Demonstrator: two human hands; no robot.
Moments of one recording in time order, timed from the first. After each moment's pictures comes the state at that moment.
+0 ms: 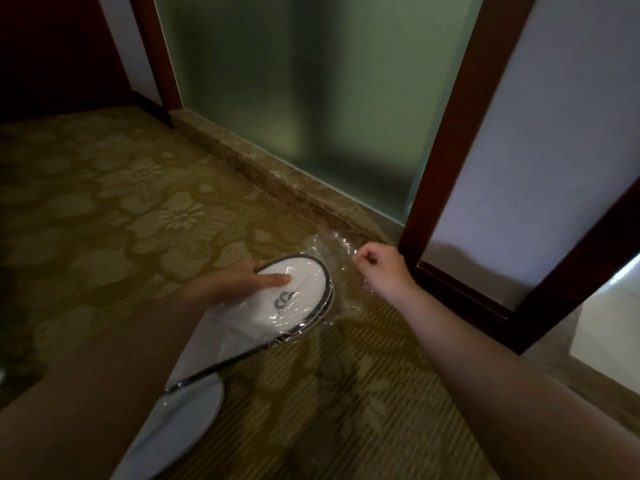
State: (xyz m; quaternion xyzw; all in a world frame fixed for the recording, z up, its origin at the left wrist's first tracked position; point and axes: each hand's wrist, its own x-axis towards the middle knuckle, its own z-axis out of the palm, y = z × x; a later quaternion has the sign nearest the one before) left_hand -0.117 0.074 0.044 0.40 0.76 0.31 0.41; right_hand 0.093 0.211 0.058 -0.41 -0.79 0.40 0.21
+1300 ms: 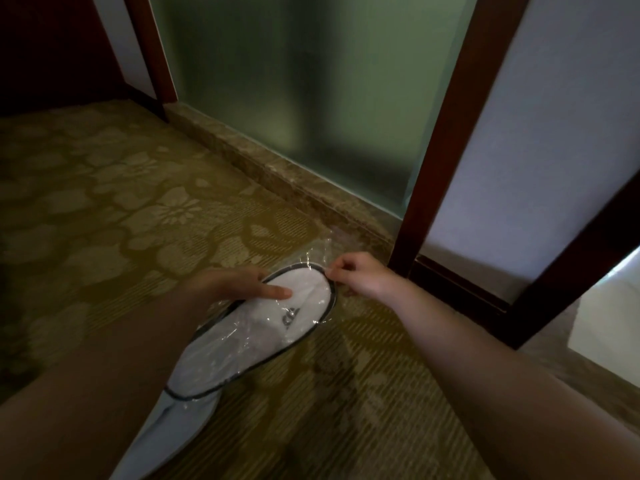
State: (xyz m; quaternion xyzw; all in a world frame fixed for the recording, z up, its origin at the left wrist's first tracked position) left_hand -0.105 0.080 0.049 0.43 0.77 0.15 0.45; right_hand 0.082 0.204 0.056 -0.37 -0.79 0.49 0.05
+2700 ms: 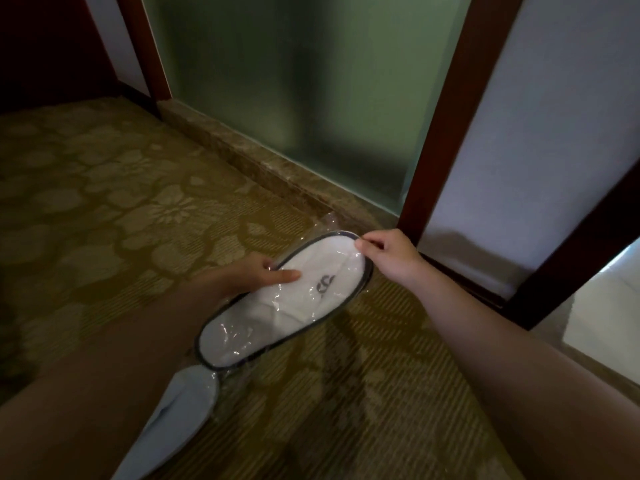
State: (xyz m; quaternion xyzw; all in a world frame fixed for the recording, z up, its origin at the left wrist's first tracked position) left_hand -0.098 0.091 0.042 0.41 0.73 0.32 0.44; right_hand 0.108 0.231 0.073 -0.39 -0.82 0.39 0.15
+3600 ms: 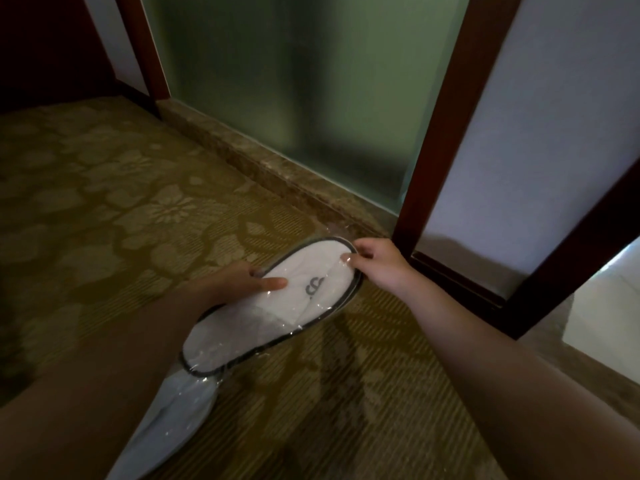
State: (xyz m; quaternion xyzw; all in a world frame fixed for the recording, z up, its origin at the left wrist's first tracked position) left_hand -0.103 0.079 0.037 0.40 0.80 0.26 0.37; right_hand 0.100 0.222 0.060 -0.39 -0.78 0.47 0.14
